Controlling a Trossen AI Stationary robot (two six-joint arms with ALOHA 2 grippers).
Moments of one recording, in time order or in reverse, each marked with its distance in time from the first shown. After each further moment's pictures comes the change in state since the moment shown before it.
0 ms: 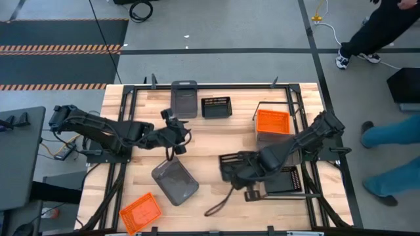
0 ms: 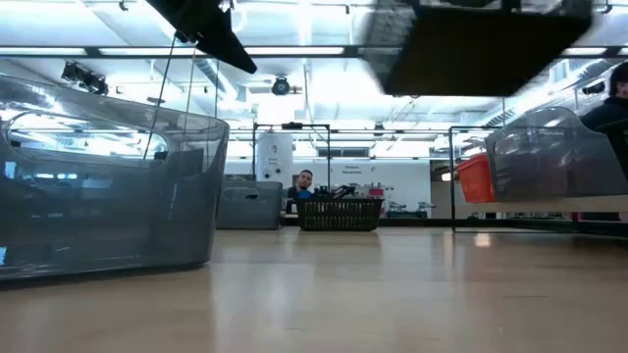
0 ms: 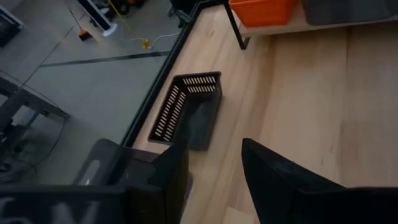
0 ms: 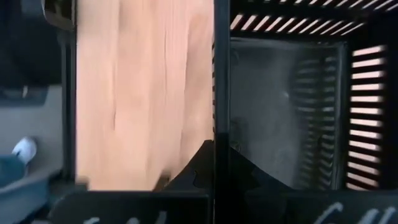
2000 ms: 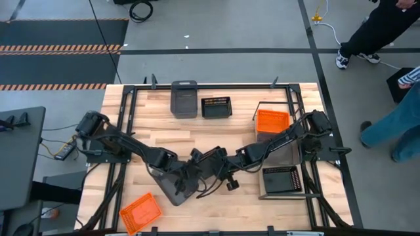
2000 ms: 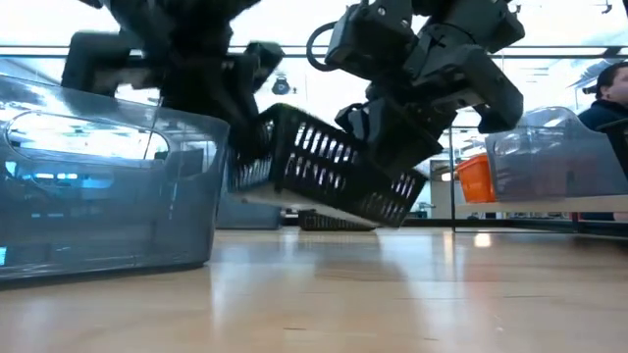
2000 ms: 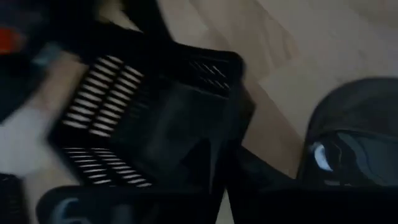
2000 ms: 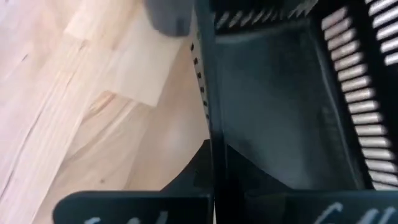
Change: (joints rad) left arm -0.158 0.407 0.019 0.235 0.435 0.395; right arm -0.195 0.104 -0.517 0.989 0.037 -0.478
